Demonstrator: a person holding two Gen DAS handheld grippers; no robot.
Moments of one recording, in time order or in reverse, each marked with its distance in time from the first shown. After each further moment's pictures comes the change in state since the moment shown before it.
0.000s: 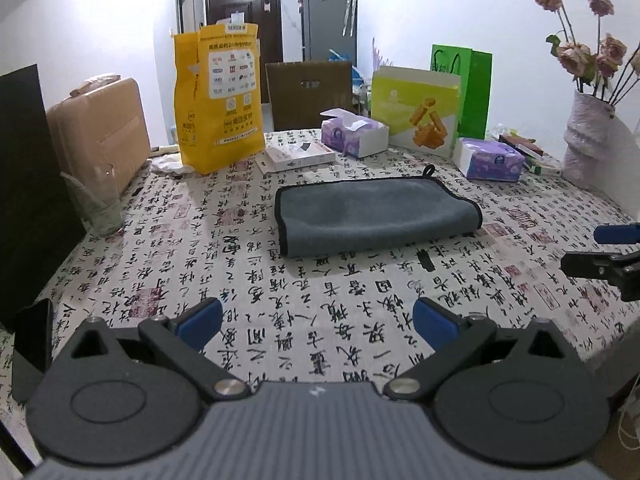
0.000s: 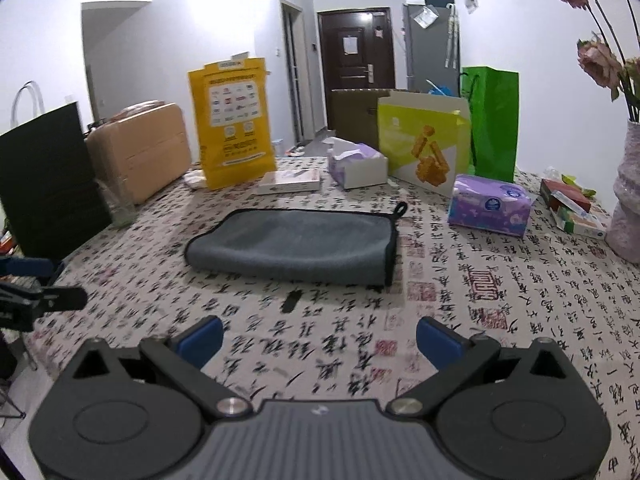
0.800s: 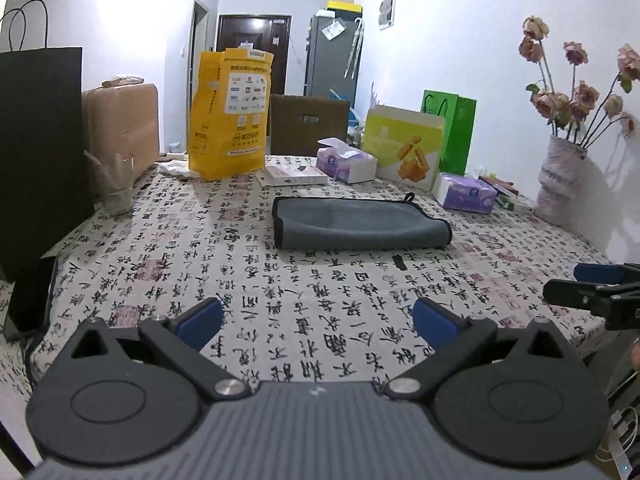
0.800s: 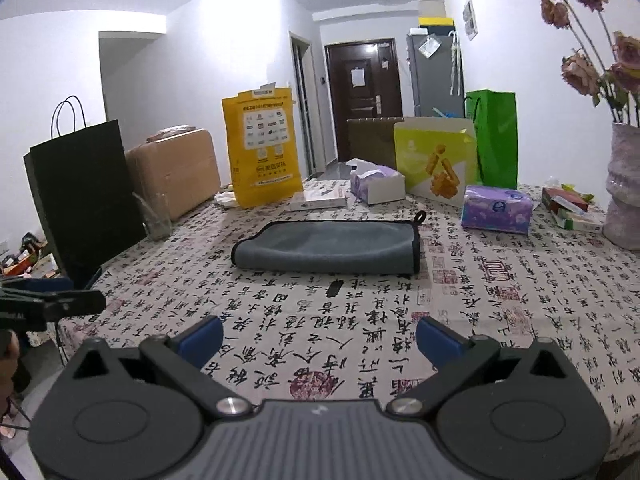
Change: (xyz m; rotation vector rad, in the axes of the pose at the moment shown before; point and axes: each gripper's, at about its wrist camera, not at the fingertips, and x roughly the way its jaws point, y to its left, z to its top) left arm -0.060 0.009 -0.063 -0.106 -0.138 -0.060; right arm -0.057 0.037 -0.056 0.019 -0.118 0.030
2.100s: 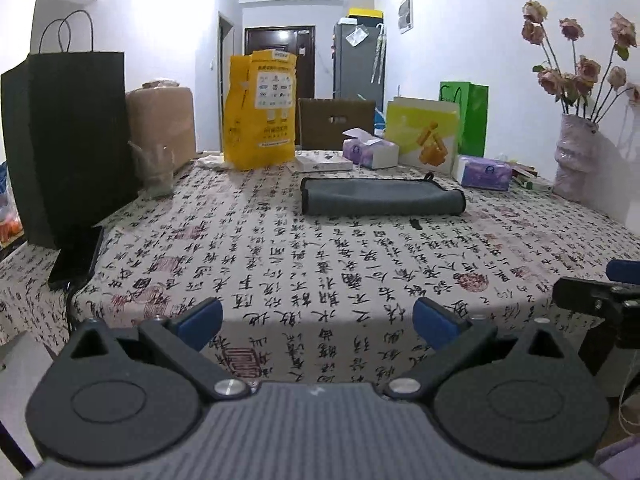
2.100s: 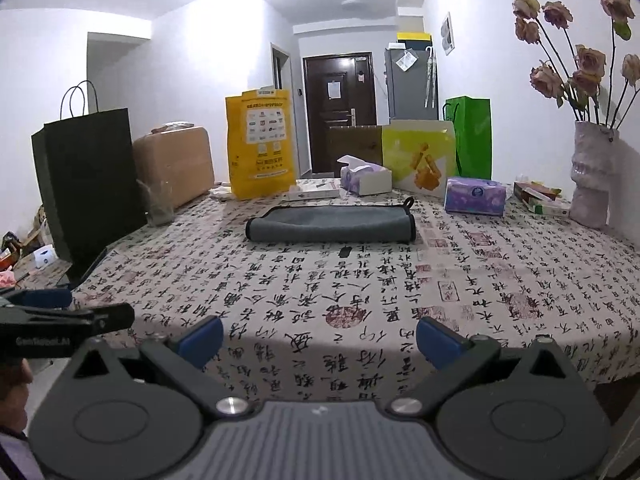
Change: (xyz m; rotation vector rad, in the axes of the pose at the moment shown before) left arm -0.045 -0.024 -0.063 0.033 -0.026 0.121; right arm -0.055 0.064 -0.068 0.004 -0.040 -0.098
